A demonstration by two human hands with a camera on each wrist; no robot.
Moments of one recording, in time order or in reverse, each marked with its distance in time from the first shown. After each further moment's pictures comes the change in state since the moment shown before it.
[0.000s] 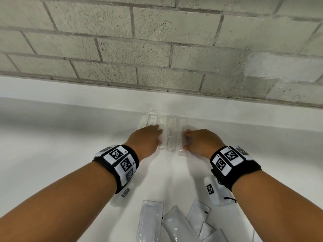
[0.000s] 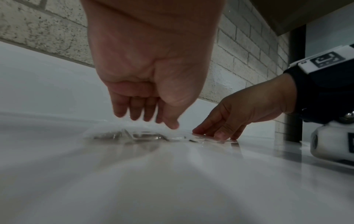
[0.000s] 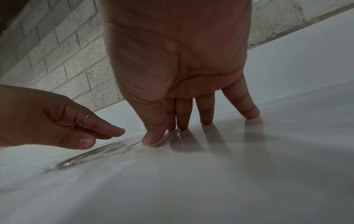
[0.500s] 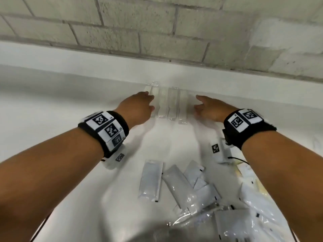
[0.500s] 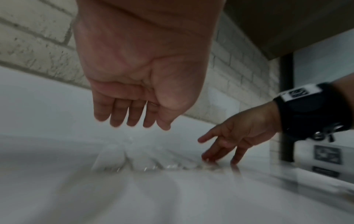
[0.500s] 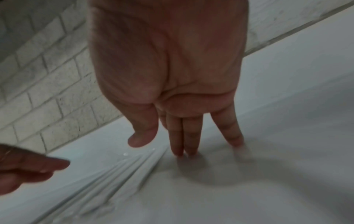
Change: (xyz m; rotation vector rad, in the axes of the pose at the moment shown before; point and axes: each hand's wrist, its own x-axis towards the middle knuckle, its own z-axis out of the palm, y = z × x) left_hand -0.034 -0.010 -0.018 -0.060 0.061 -0.123; right_hand -0.010 0.028 -0.013 0.299 -0.107 0.054
